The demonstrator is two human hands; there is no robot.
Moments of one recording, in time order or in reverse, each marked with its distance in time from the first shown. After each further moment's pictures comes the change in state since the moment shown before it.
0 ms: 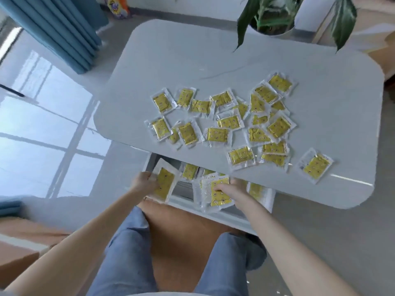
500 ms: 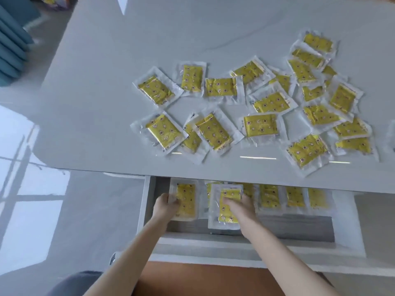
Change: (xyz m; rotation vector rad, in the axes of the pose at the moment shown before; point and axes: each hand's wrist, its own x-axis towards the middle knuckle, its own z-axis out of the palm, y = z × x) left_hand 0.284 -0.087 0.072 -0.074 -0.274 0.131; right_hand 0.206 0.023 0.178 0.326 0.419 0.037
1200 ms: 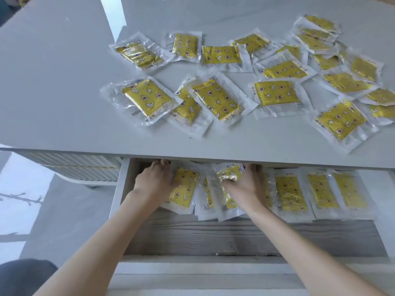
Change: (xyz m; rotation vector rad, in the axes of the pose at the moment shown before) left_hand 0.085 0.017 0.011 1.038 0.188 0.565; right_hand 0.085 0.014 0.041 -0.409 0.326 -0.579
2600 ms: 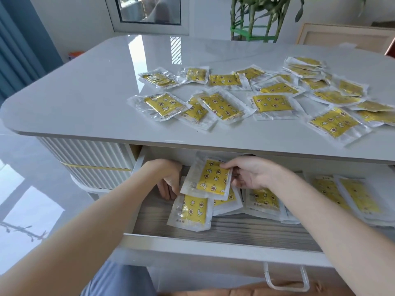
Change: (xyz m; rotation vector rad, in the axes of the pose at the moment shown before) left_hand 0.025 0.002 -0.016 -0.096 -0.424 -0.047; right_hand 0.032 -0.028 -0.027 0.553 -0.685 0.179
